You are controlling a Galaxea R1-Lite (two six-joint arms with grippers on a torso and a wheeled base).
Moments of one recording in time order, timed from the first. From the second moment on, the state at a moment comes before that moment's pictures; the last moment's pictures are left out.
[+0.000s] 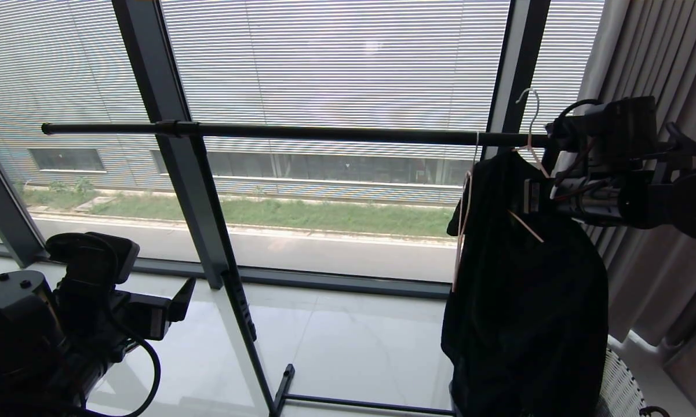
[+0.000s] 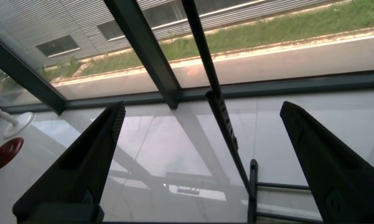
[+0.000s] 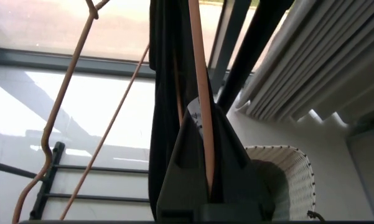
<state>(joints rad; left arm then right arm) -0.21 1.48 -0.18 -1.12 0.36 0.34 0.41 1.74 -1.28 -0.06 -0.36 0.17</state>
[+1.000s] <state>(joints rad) -0.21 1.47 -0.17 -1.12 0.36 0.35 0.43 1.84 -1.36 -0.06 -0.34 0.19</state>
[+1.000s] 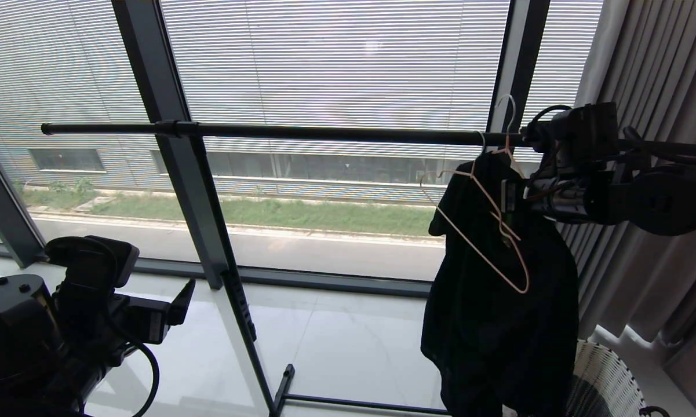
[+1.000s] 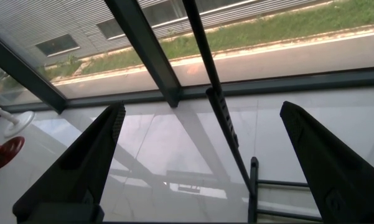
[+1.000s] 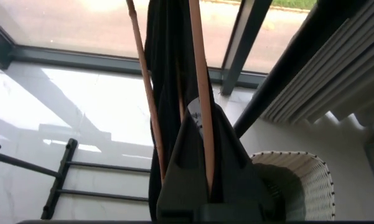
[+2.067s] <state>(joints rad) -0.22 1.47 -0.16 -1.12 0.36 0.36 0.38 1.95 -1.38 -0.06 -0.34 0.19</state>
